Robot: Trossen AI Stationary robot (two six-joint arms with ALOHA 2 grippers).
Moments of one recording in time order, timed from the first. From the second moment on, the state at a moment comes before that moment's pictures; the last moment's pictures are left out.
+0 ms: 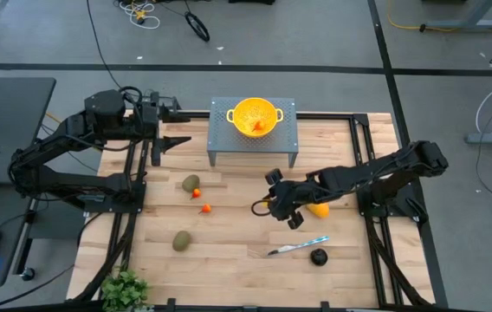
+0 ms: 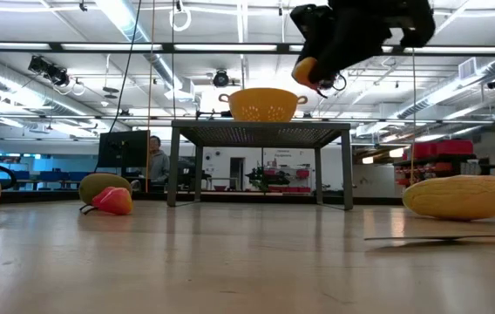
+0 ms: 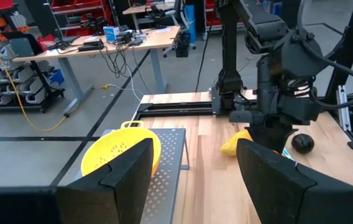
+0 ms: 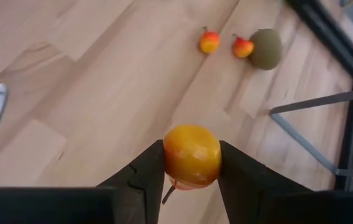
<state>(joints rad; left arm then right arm) 0.31 0.88 1.26 -0.58 0.12 0.17 0.22 1.53 1.17 -0.51 0.19 -0.51</state>
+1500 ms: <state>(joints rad) 0.31 0.88 1.26 -0.55 0.11 0.19 -0.07 1.38 1.17 0.11 0.29 -0.13</state>
